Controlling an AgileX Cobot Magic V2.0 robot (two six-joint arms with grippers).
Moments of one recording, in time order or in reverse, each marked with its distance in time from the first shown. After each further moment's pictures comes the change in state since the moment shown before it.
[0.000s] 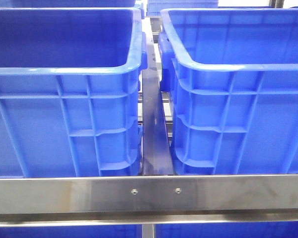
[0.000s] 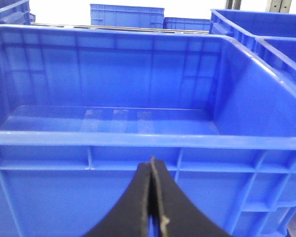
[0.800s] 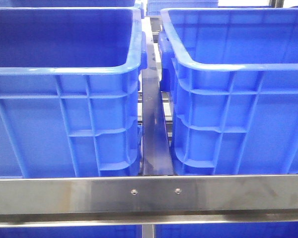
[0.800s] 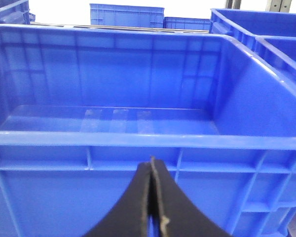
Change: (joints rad) left arm 0.000 0.000 -0.034 -0.002 0.030 0.000; right arm 0.000 0.000 0.000 0.000 0.000 0.000
